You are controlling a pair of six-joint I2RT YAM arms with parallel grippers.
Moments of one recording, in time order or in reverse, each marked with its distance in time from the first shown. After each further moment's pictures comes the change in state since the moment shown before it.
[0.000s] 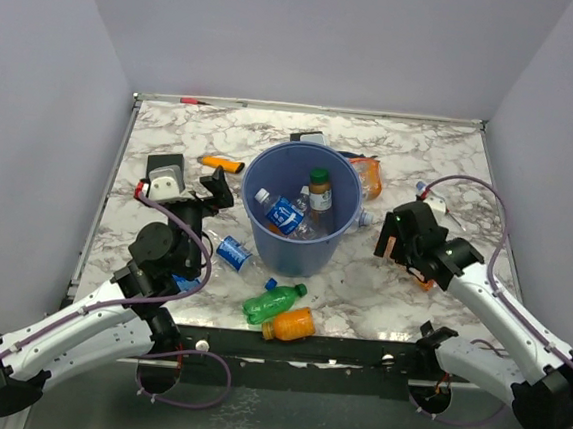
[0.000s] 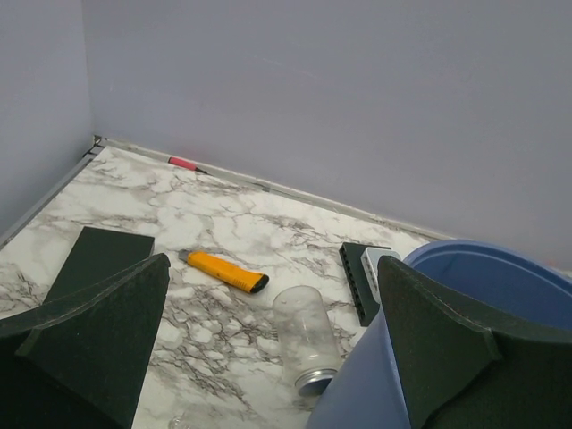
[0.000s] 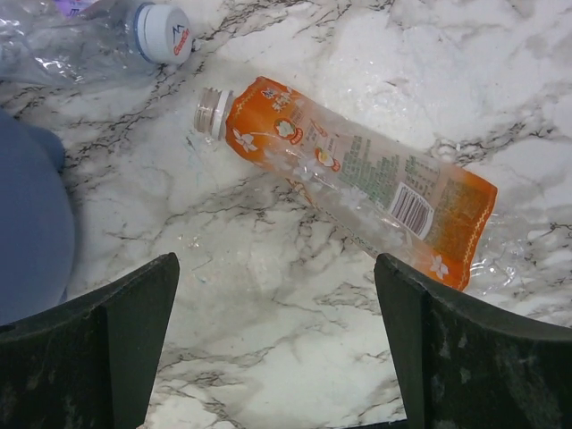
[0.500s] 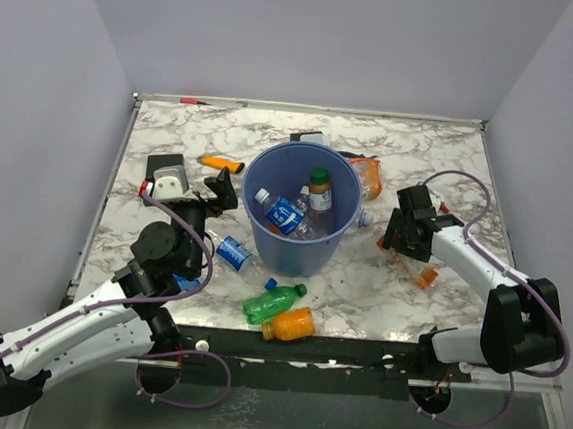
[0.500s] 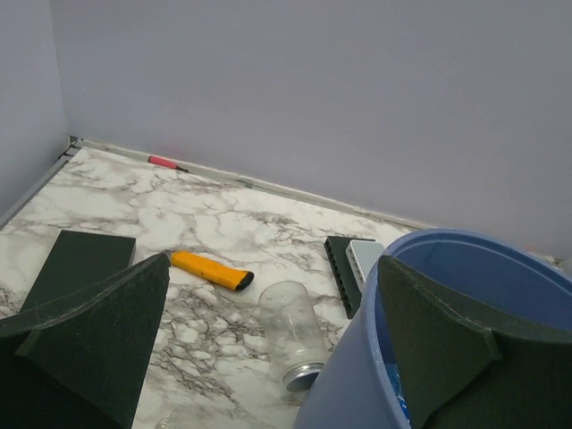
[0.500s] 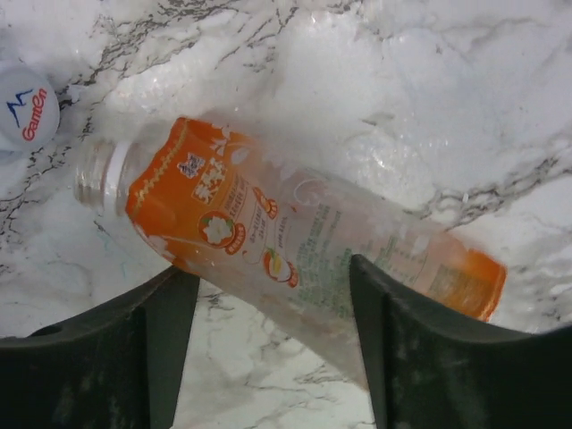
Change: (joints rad) left arm 0.000 0.008 0.000 -0.009 0.052 -0.027; right arm -0.216 0.382 0.005 0.167 -0.109 -0.100
